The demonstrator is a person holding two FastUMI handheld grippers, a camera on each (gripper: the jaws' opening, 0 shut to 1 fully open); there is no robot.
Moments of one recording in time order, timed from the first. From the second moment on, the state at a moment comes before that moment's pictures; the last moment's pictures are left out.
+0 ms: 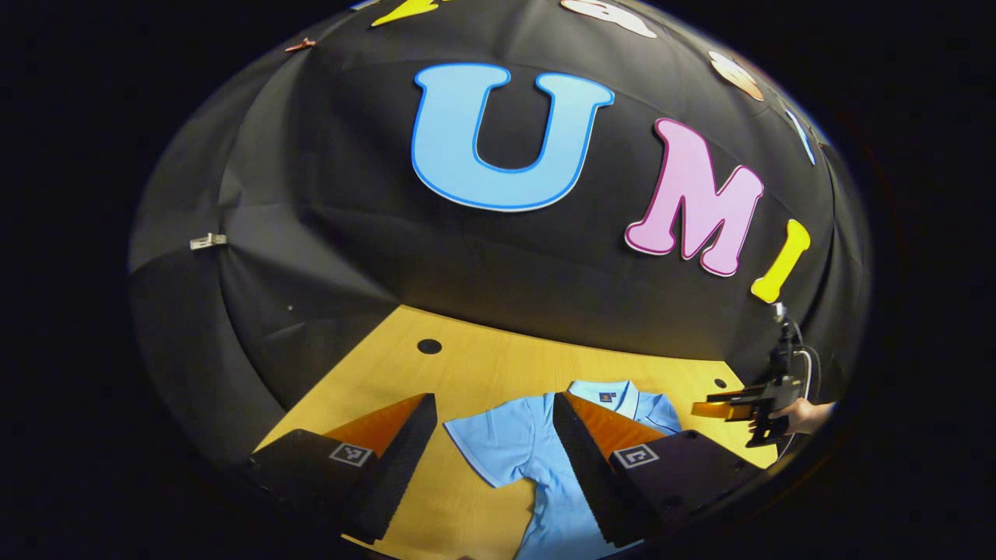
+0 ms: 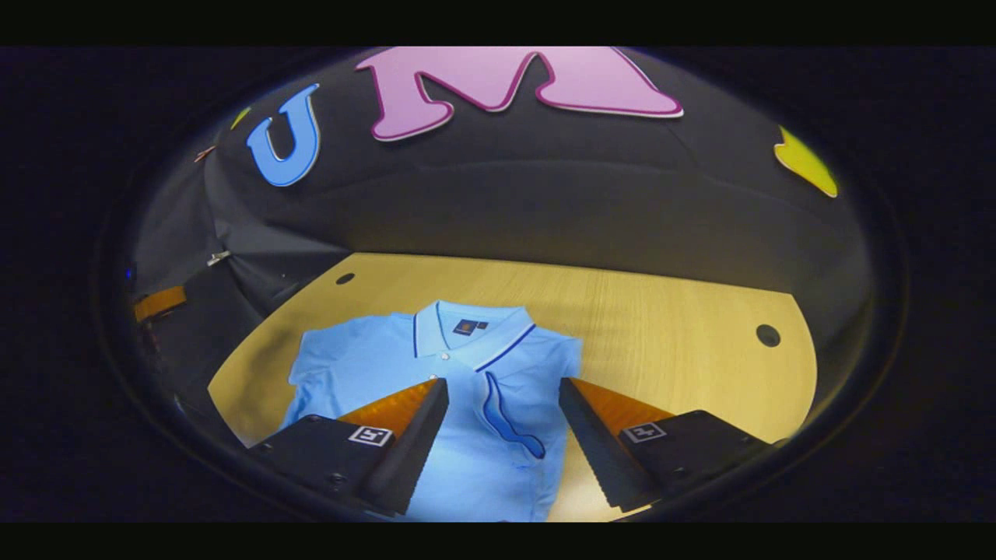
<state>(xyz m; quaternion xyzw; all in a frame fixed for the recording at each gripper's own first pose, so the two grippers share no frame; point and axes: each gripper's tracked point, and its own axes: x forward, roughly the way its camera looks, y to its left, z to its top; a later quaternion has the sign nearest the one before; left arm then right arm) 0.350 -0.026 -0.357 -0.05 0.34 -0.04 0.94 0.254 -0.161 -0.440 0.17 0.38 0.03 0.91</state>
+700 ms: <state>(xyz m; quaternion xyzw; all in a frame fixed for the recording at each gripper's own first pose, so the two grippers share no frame) 0.382 -0.024 -0.579 -0.01 0.55 0.00 0.83 0.149 -0.212 -0.398 0.17 0.37 -0.02 0.91</state>
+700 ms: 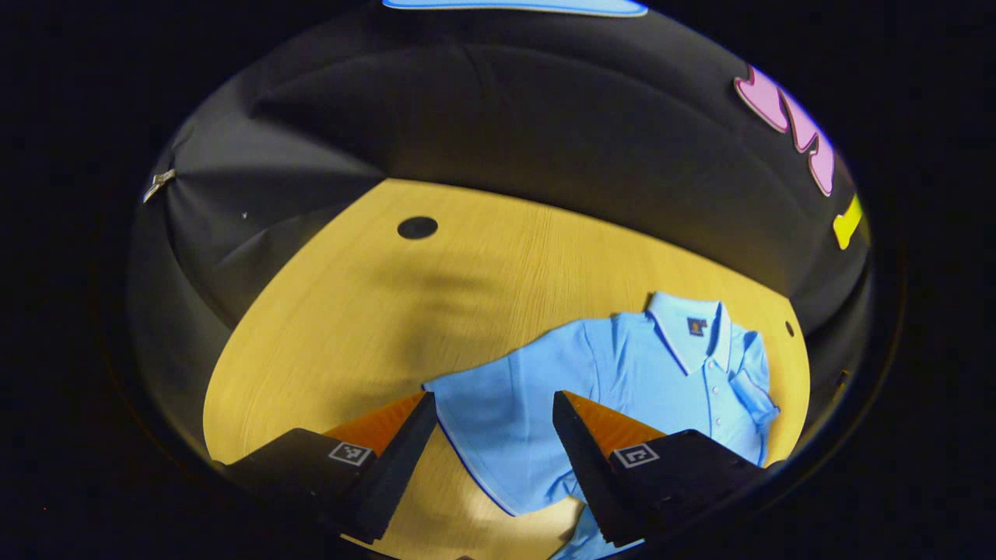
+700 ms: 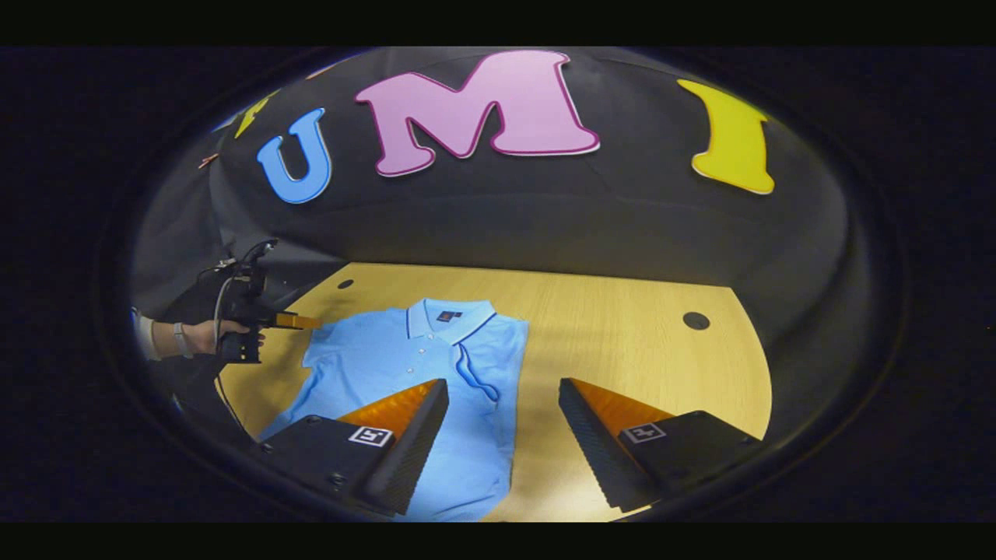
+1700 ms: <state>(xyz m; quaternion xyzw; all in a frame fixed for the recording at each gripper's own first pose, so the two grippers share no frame) 0.400 -0.118 -0.526 -0.02 0.50 -0.11 0.86 0.135 -0.227 -0.407 0.18 0.36 -0.02 0.91</state>
